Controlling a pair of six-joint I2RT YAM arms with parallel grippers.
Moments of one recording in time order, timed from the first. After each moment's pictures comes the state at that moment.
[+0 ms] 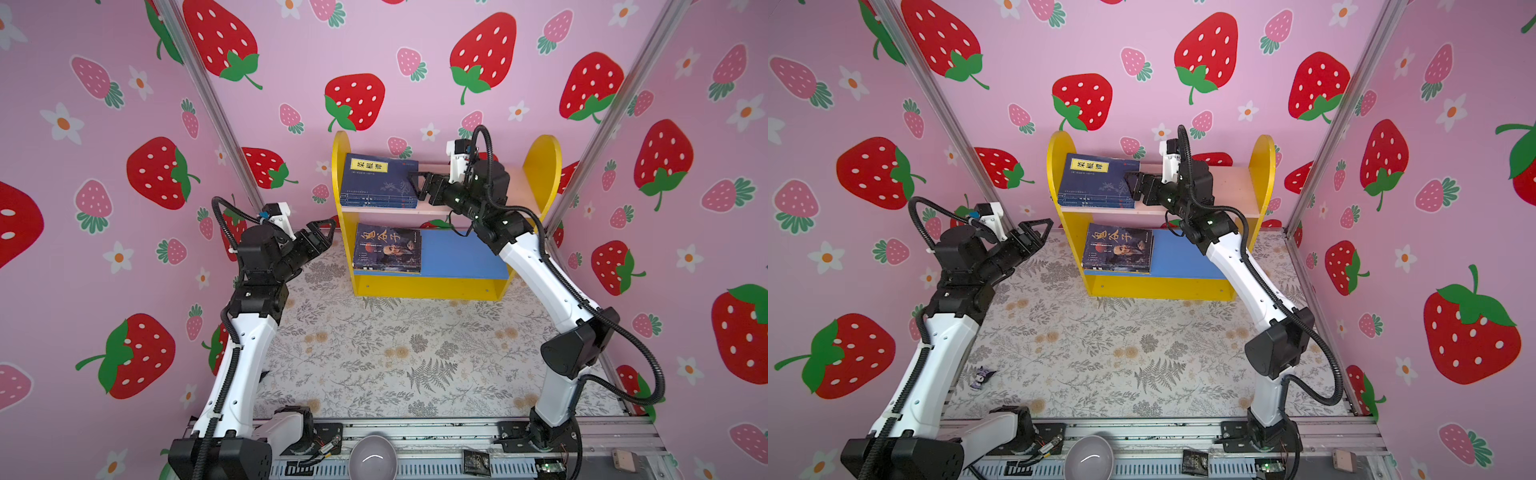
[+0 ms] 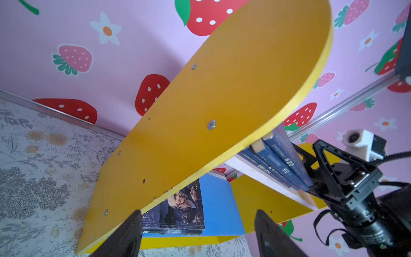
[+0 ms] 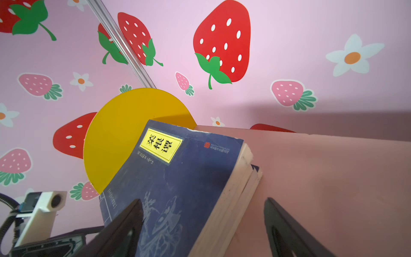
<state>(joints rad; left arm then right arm) 0.03 1.15 1.24 -0.24 0.50 -0.63 0.62 1.83 2.05 -0.23 -0.25 0.39</state>
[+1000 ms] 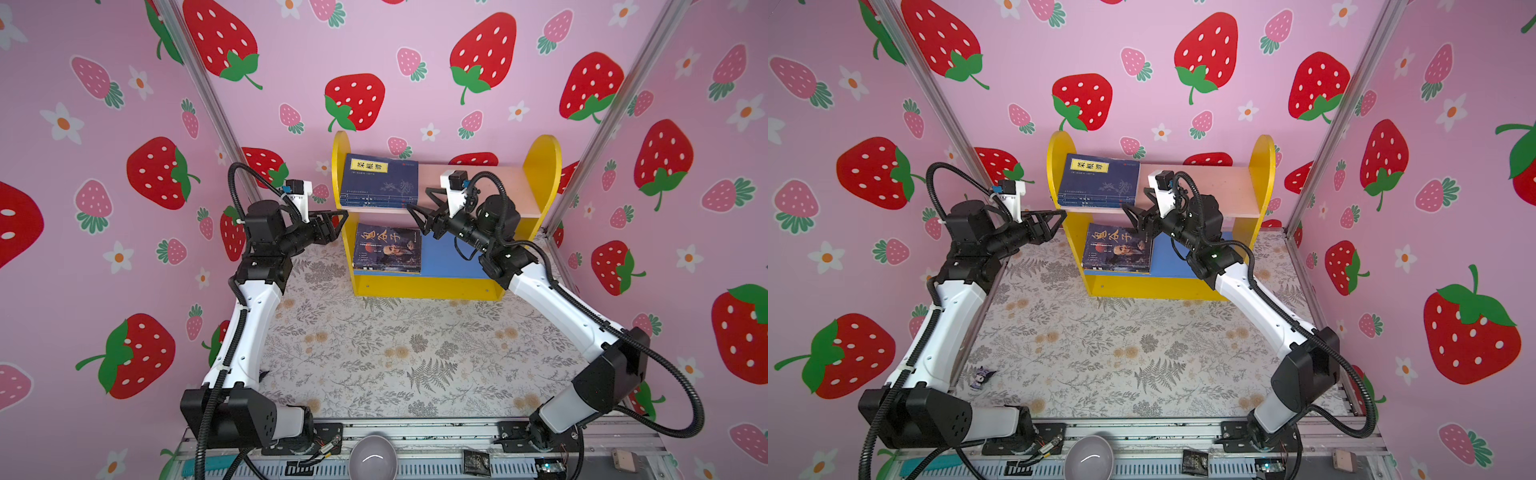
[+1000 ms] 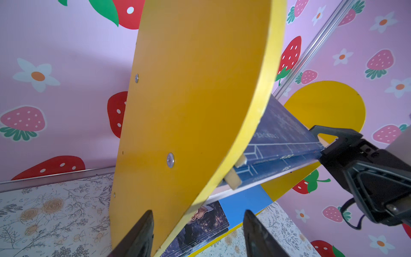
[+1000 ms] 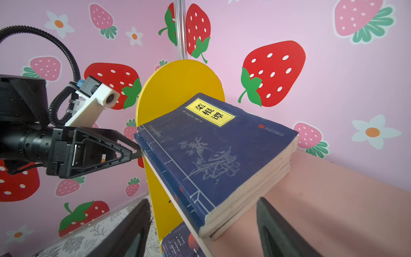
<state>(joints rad) 0.02 1.36 1.42 -0.21 0.67 -0.29 0.67 1.60 1.57 0.18 -0.35 0.03</state>
